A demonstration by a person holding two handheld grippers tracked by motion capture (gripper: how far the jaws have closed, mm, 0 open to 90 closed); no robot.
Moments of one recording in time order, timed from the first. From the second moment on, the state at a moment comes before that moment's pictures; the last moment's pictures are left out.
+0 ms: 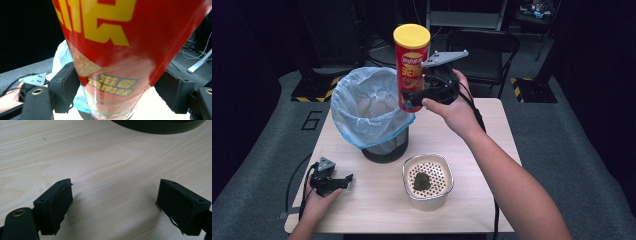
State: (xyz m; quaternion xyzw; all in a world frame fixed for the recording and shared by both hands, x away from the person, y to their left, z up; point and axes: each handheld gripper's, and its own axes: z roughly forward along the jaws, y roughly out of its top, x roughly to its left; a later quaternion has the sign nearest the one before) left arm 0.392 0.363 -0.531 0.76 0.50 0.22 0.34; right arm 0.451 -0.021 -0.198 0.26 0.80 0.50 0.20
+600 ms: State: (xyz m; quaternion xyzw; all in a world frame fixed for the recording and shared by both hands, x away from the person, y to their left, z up) left arm 0.392 0.364 -0.530 0.77 0.50 0.22 0.34; right arm 0.476 0.031 -0.203 0.26 0.81 0.49 0.20
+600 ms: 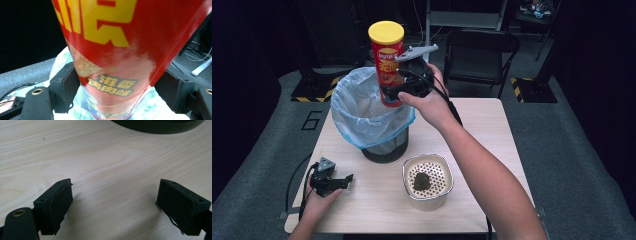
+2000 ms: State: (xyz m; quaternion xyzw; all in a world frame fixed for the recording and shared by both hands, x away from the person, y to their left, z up) left arm 0.392 0.362 -0.531 0.76 0.50 0.22 0.35; right arm 0.480 0.030 -0.233 0.26 0.81 0.49 0.19
